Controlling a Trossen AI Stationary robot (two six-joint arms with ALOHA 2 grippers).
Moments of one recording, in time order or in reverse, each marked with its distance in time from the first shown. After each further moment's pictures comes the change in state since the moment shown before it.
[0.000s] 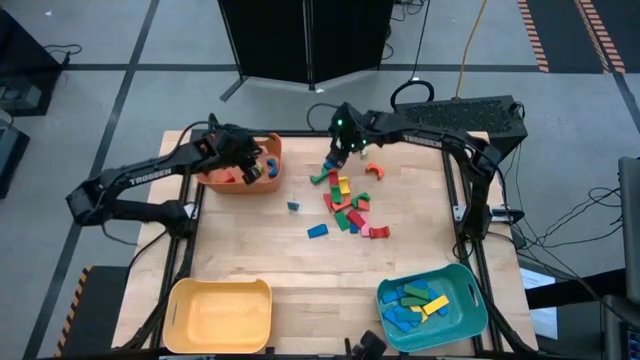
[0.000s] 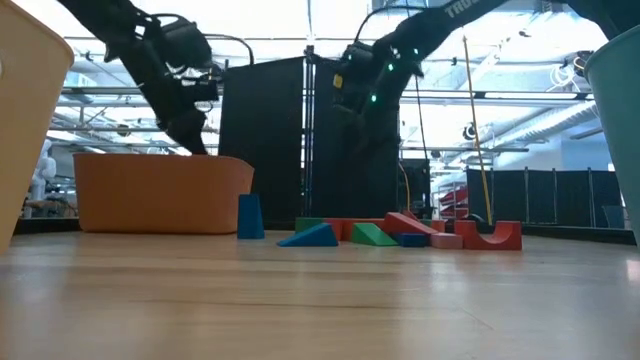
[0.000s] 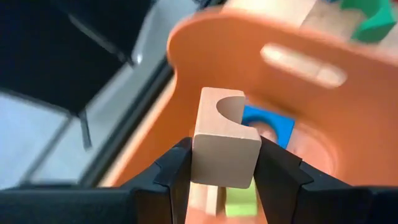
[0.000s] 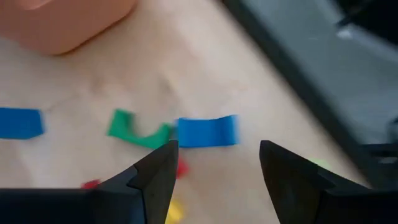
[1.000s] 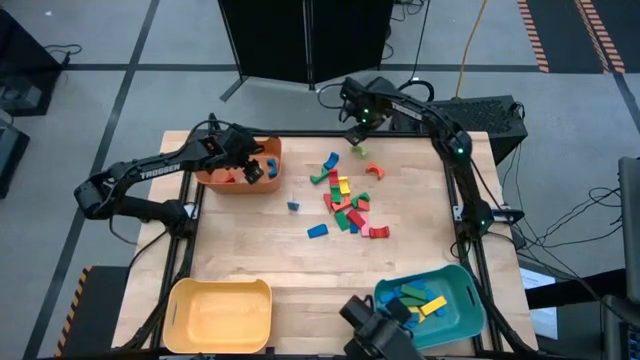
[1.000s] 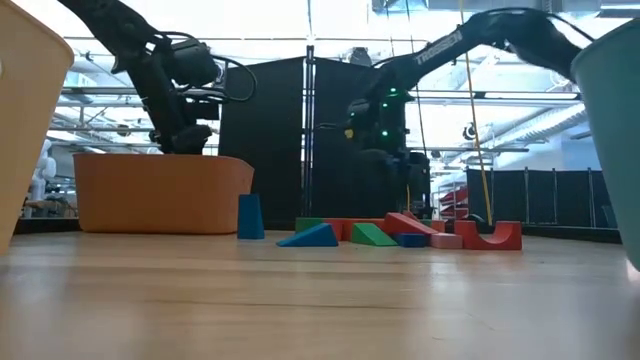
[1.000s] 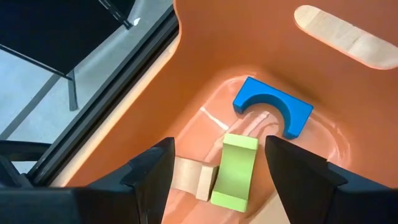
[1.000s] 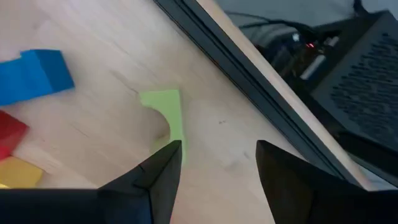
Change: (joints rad) left arm 0.032 0.092 -0.001 -0.013 -0.004 -0.127; right arm -0.235 0.355 0.468 -0.599 0.045 -0.045
